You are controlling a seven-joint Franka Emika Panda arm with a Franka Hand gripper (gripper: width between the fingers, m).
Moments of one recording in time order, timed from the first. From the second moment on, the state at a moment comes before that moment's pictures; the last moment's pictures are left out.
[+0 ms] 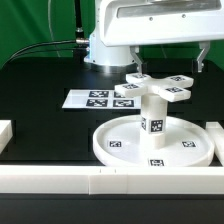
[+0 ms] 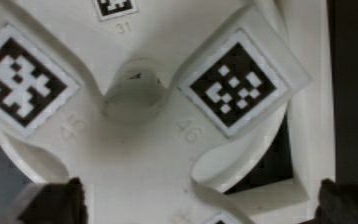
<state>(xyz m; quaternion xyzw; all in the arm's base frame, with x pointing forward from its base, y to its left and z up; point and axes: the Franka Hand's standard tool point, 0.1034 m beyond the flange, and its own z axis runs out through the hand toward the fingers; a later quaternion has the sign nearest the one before) 0.554 0.059 0.128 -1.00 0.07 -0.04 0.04</state>
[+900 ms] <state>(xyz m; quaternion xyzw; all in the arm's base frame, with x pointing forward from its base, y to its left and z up) 0.558 0.047 0.121 -0.92 -0.39 -0.05 0.01</state>
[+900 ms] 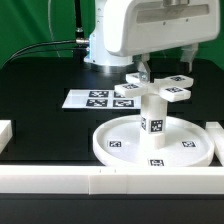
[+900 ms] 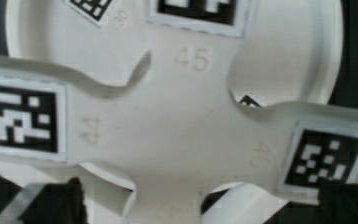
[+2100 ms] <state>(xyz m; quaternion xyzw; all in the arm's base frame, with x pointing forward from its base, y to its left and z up) 0.556 0.035 0.114 -0.79 -0.61 -0.05 -0.02</state>
